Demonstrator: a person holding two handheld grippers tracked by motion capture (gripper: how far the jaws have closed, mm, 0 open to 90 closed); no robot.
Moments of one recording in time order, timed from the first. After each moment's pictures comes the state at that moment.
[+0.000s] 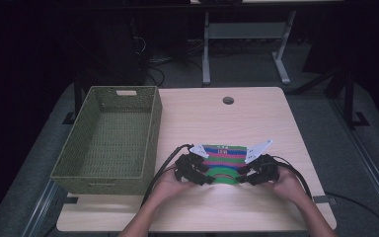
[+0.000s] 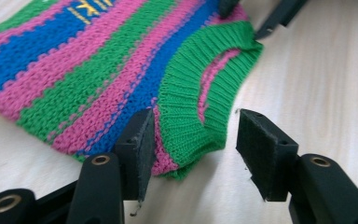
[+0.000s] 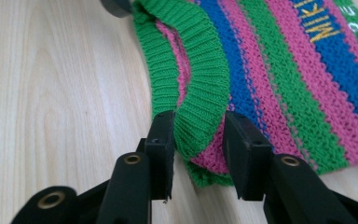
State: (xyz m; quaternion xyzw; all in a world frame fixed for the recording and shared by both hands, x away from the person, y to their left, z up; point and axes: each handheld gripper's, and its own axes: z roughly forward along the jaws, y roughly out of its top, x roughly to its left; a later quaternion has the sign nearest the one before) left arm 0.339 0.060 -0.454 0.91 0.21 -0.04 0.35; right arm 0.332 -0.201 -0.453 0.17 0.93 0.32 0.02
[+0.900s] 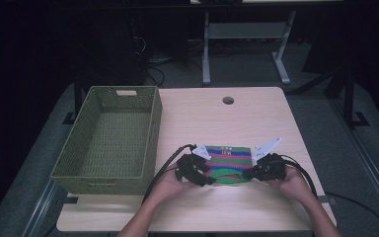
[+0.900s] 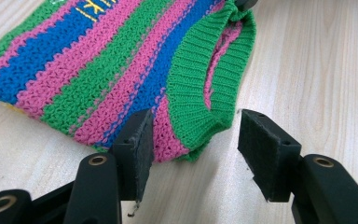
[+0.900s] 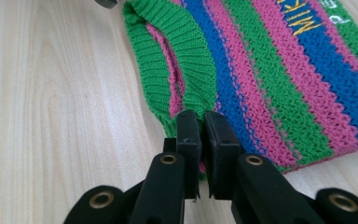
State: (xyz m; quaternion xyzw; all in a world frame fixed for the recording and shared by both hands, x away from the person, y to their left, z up) left arm 0.338 0.057 -0.448 0.92 0.18 -0.02 0.34; right arm 0.336 -0.223 -0.453 0.18 0.93 0.33 0.01
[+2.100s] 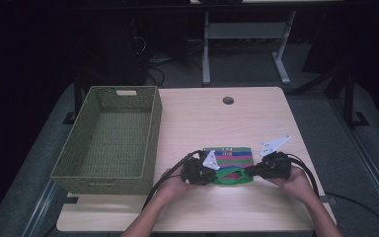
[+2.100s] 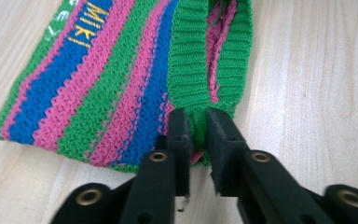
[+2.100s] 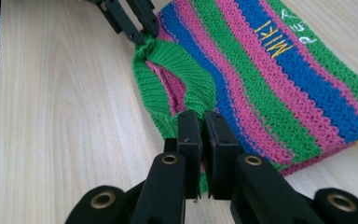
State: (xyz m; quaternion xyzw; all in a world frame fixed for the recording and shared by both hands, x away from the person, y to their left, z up) left arm 0.322 0.039 -0.446 0.95 0.09 0.07 0.30; right arm 0.332 -0.235 -0.443 0.22 0.90 0.37 -0.01
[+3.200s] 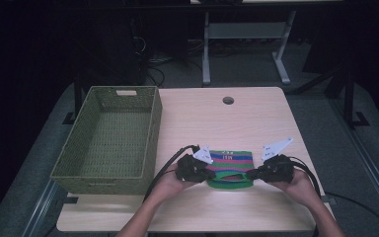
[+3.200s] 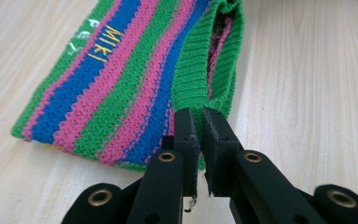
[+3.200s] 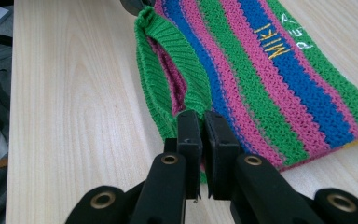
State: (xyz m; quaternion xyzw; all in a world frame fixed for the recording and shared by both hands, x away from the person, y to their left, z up) left arm 0.326 0.054 -0.432 0.93 0.12 0.01 0.35; right arm 0.320 -0.235 -0.438 0.21 0.91 0.37 -0.01
